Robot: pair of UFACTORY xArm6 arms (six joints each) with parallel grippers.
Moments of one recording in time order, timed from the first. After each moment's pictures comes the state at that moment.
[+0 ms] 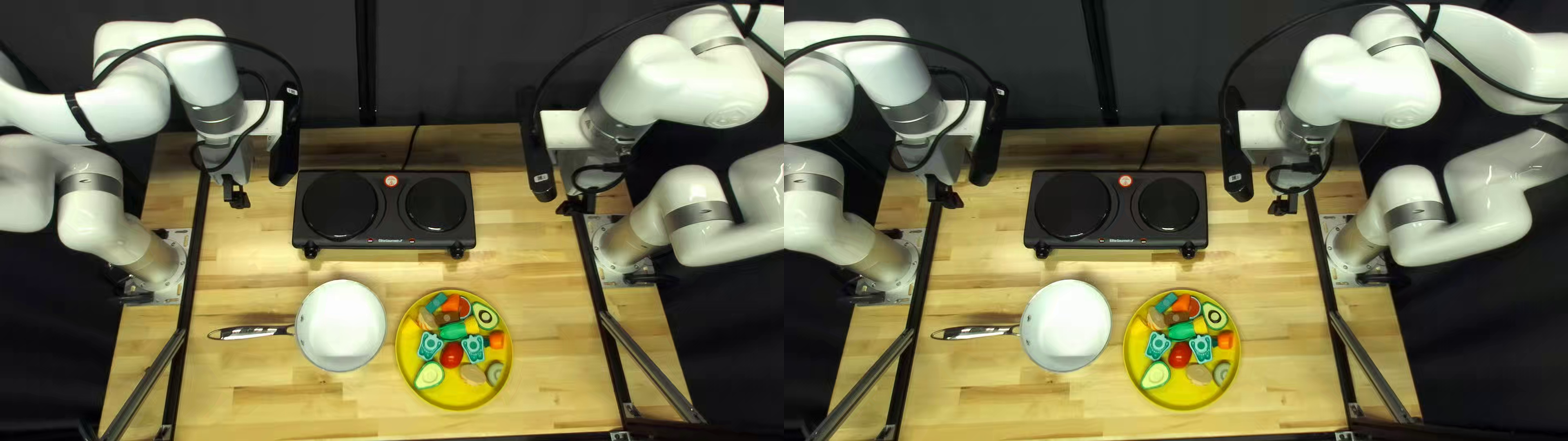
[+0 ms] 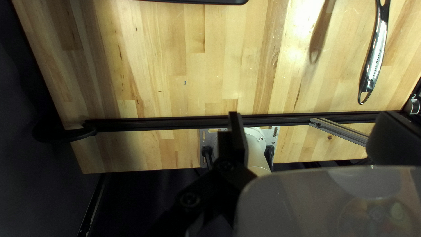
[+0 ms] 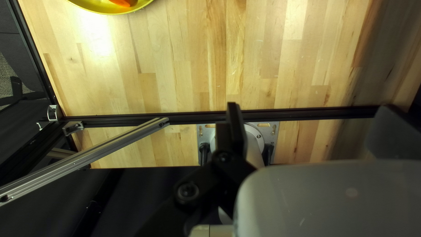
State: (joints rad) left arm 0.20 -0.63 -0.85 -0.08 1.58 0.19; right arm 0.00 -0.78 -0.78 0.00 1.57 0.00
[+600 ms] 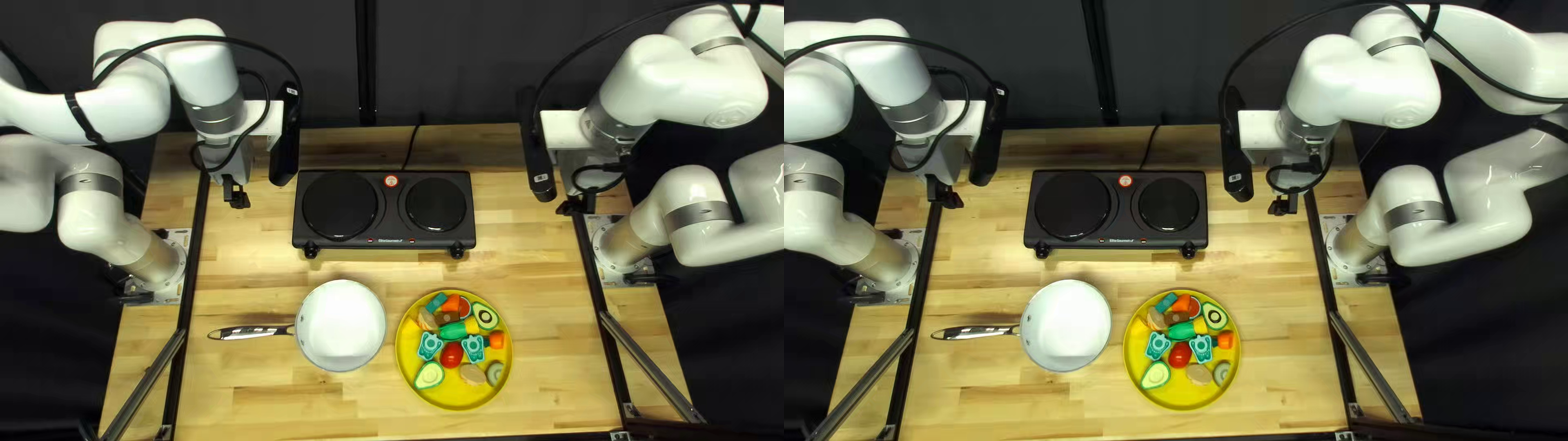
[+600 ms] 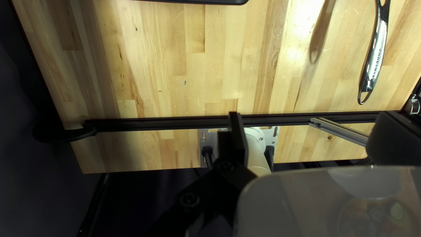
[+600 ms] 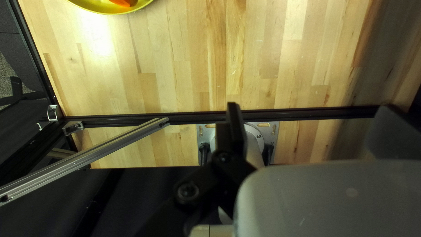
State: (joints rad) left arm 0.20 -0.63 -0.85 -0.08 1.58 0.19; right arm 0.00 -0.78 -0.78 0.00 1.57 0.00
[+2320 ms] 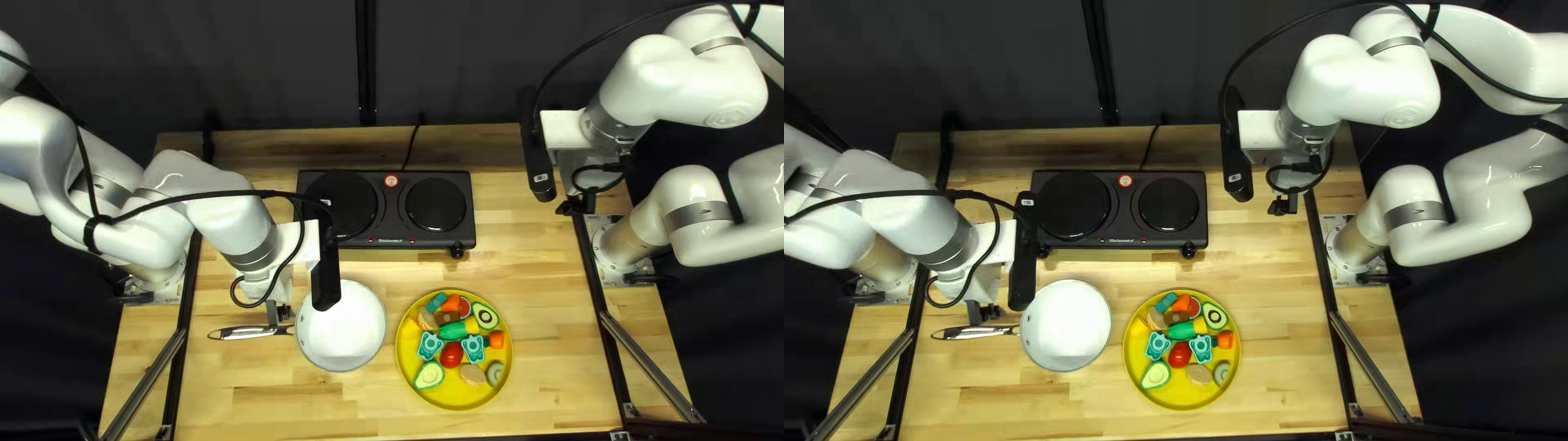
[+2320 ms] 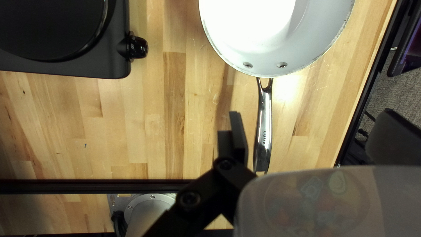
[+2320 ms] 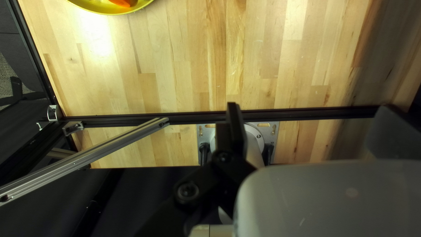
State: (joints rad) left arm -0.39 -0.38 -0.83 -0.06 1.16 -0.44; right arm 0.00 -0.78 -0.78 0.00 1.57 0.00
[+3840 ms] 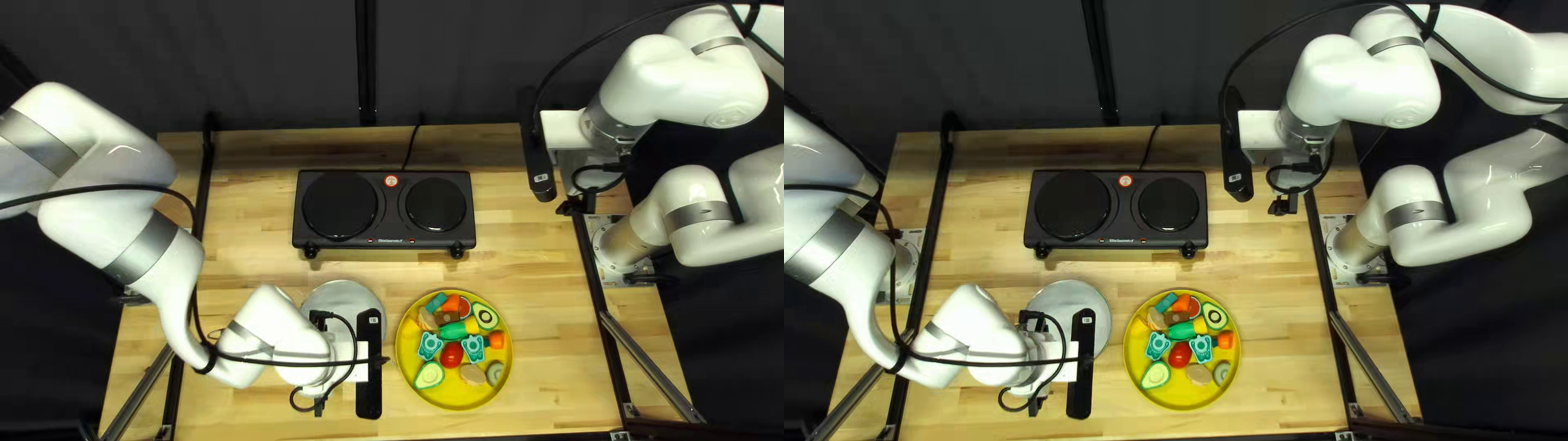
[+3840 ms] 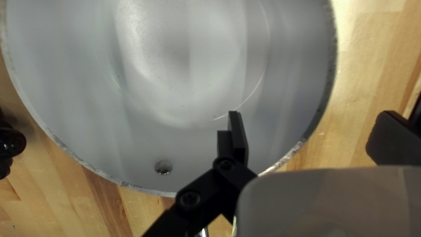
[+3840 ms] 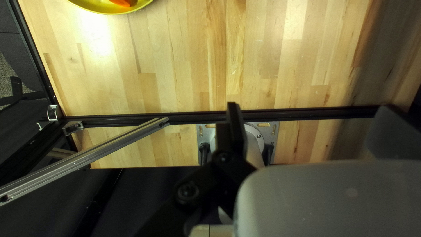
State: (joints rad) left arm -0.59 0.17 -0.90 0.03 0.75 -0.58; right arm 0.00 -0.78 -0.78 0.00 1.57 0.00
